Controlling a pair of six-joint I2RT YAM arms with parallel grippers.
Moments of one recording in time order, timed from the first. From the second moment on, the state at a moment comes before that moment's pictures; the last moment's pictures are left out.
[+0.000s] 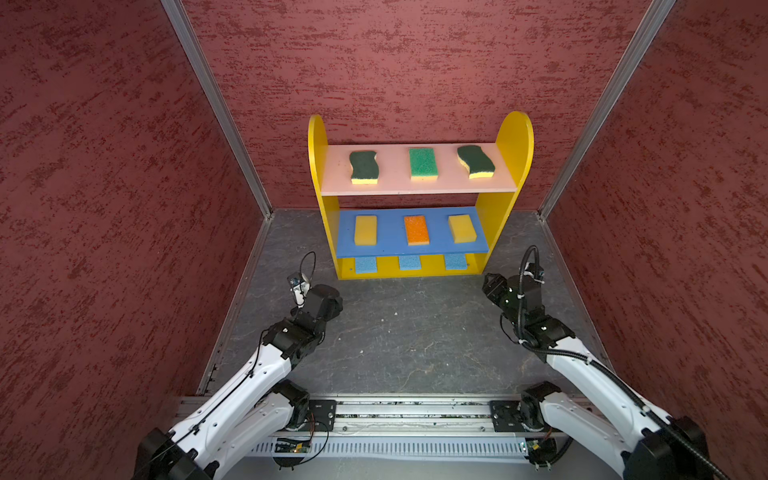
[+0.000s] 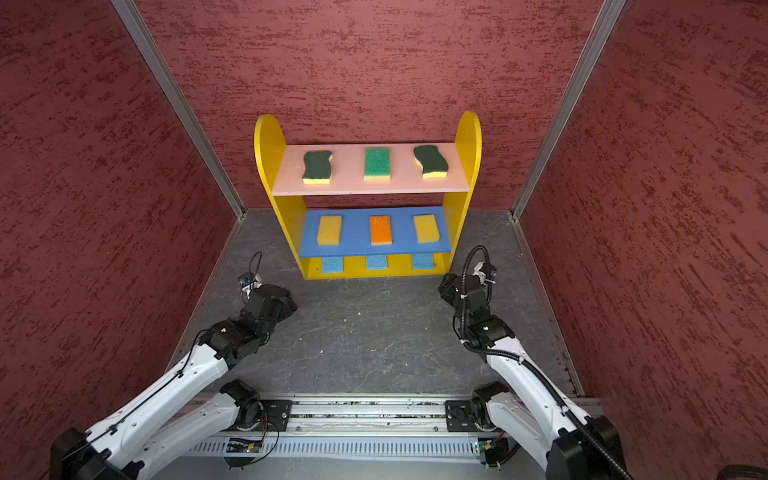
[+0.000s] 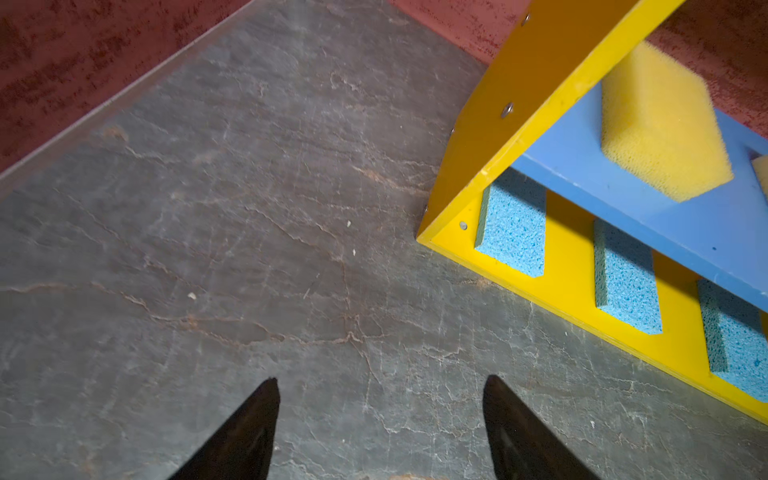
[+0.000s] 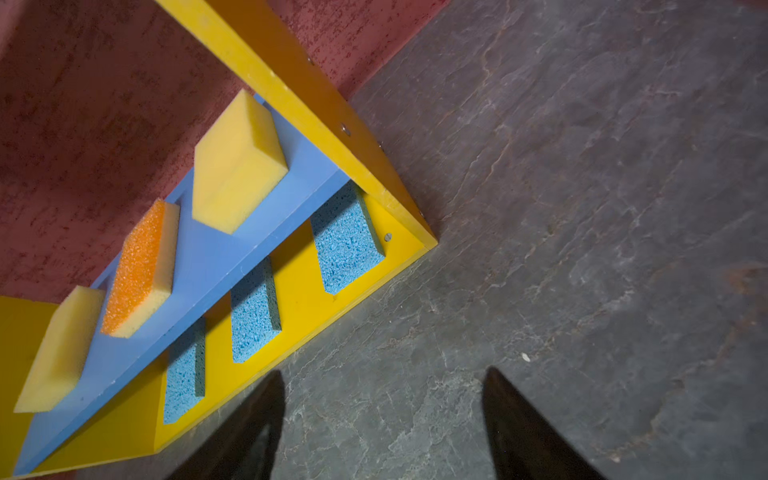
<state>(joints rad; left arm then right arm) -0.44 0.81 0.63 -0.57 -0.50 -0.77 0.31 0.92 0.57 -0.17 0.28 0.81</state>
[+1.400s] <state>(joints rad) 0.03 1.30 0.37 0.53 -0.29 -0.24 -0.21 1.33 0.32 0.67 0.22 0.39</state>
